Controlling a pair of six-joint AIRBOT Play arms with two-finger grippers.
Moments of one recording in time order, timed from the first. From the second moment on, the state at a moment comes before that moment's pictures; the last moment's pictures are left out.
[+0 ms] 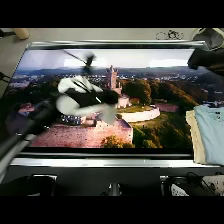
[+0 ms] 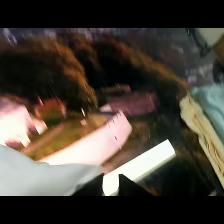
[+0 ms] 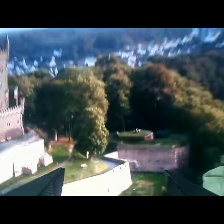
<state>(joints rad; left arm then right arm) -0.74 -1.34 1.28 1.13 -0.58 -1.71 -0.05 -1.22 1.80 -1.51 1.37 1.68</state>
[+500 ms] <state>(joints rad) -0.37 -1.42 1.39 1.39 -1.07 -1.69 -0.05 -1.20 1.60 -1.42 1.54 1.65</state>
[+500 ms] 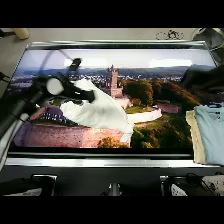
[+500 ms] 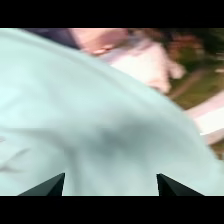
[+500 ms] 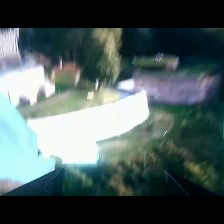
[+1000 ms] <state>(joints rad) 0.05 -1.48 1.09 1.18 -1.10 -1.62 0.07 -1.41 1.17 -1.14 1.42 1.51</state>
